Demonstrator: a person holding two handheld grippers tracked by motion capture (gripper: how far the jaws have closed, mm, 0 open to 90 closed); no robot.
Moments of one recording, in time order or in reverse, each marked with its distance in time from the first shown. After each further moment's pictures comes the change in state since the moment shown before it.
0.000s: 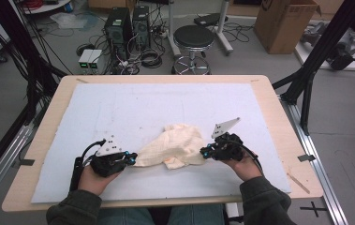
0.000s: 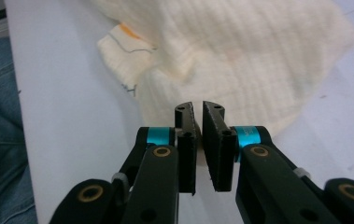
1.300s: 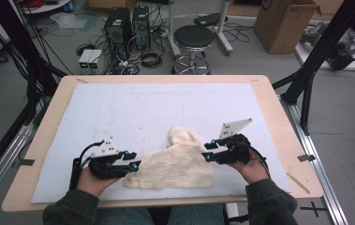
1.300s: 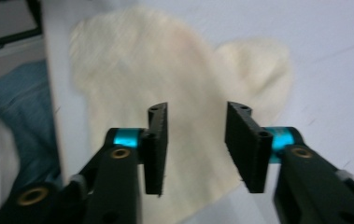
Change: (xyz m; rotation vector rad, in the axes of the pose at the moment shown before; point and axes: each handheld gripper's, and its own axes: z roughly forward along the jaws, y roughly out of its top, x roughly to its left) left arm 0.002 0.011 0.000 -0.070 -0.116 -0.032; right arm 0.008 0.009 -0.029 -0.143 -0.007 -0.019
